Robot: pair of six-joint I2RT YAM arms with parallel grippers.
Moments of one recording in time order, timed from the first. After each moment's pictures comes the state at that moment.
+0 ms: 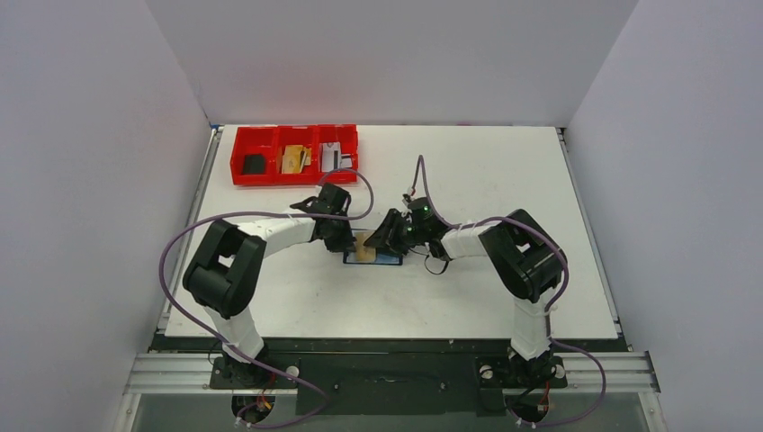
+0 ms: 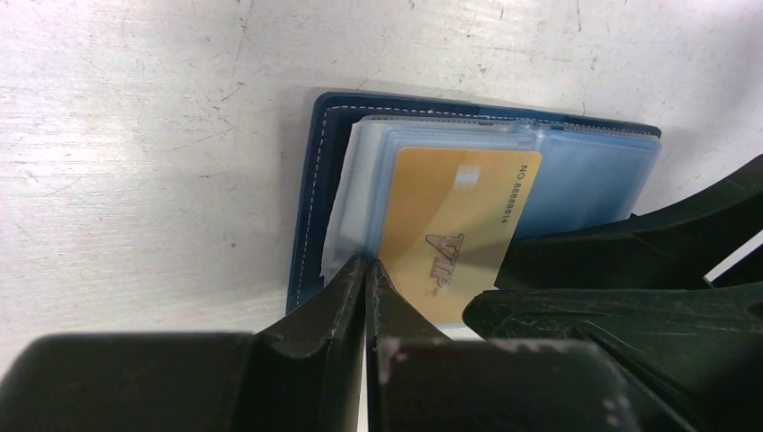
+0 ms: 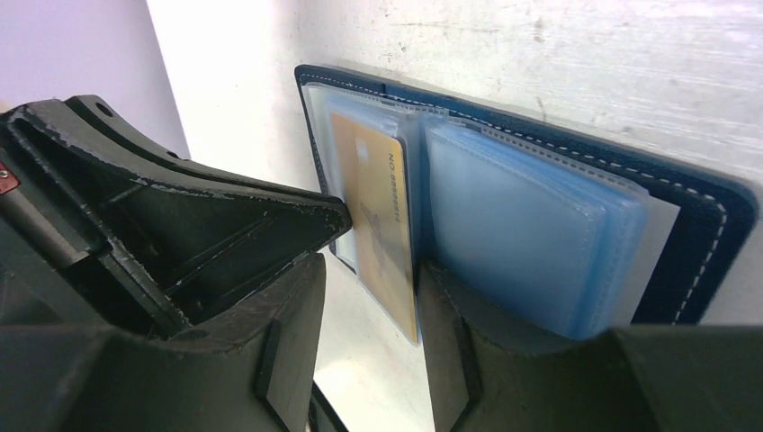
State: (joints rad) left arm -0.51 1.77 1.04 -0.35 0.06 -0.75; right arm 0.62 1.95 0.94 0.34 -0.42 1.02
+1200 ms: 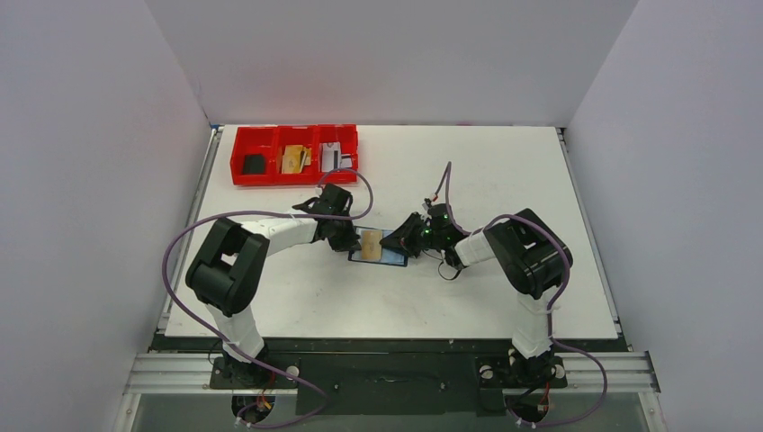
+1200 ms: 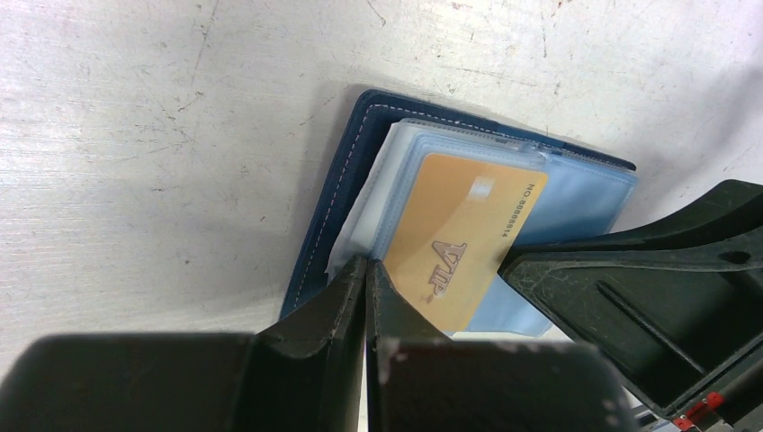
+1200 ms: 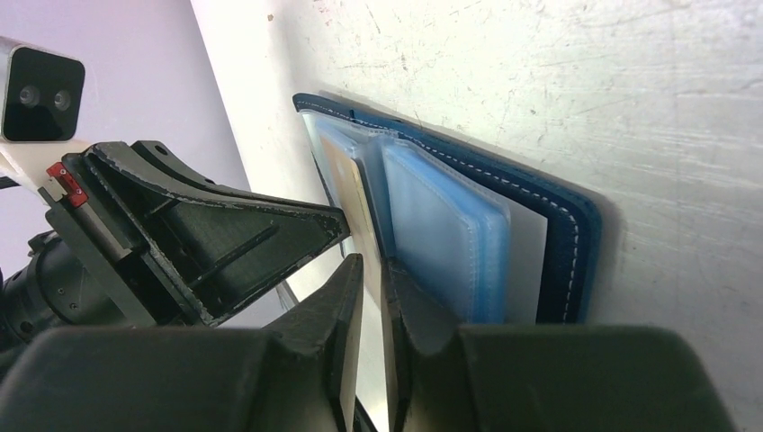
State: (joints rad) left arm -0.52 1.79 1.03 -0.29 0.08 -0.85; right arm 0.52 1.95 0.77 0.61 -0.47 1.21
